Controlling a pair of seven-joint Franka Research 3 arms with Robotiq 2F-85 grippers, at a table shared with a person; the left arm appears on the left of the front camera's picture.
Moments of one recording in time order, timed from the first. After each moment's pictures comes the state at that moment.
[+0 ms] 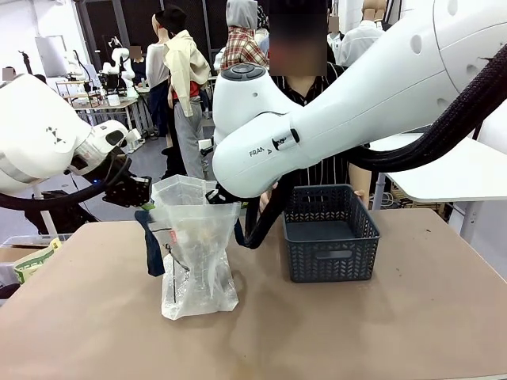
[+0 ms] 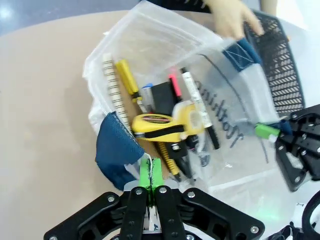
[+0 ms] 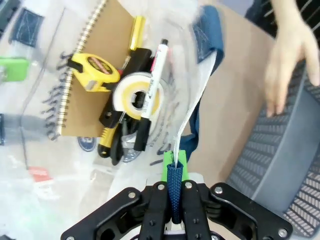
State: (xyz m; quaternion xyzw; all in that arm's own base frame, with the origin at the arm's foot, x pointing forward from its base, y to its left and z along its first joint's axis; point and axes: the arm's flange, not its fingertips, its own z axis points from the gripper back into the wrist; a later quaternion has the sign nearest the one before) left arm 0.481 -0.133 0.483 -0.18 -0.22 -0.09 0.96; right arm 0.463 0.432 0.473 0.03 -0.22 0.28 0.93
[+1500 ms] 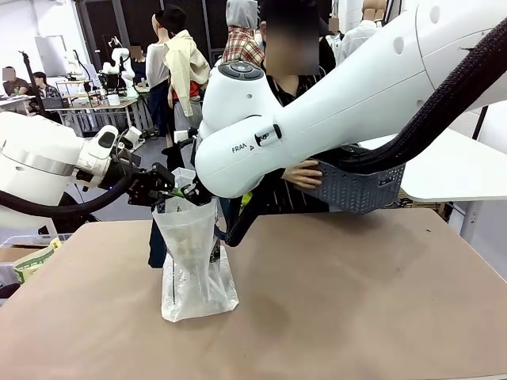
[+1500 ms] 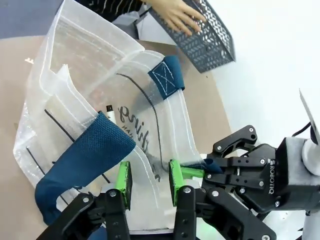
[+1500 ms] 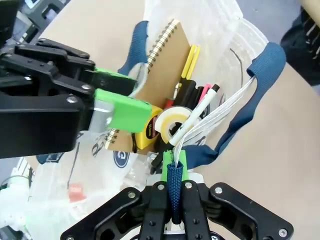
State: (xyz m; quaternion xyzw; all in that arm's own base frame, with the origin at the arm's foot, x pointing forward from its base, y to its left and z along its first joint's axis) left arm 0.494 -0.135 0.458 -0.39 -0.24 -0.08 0.88; right arm 0.462 0.460 0.482 0.10 -0.26 0.33 0.90
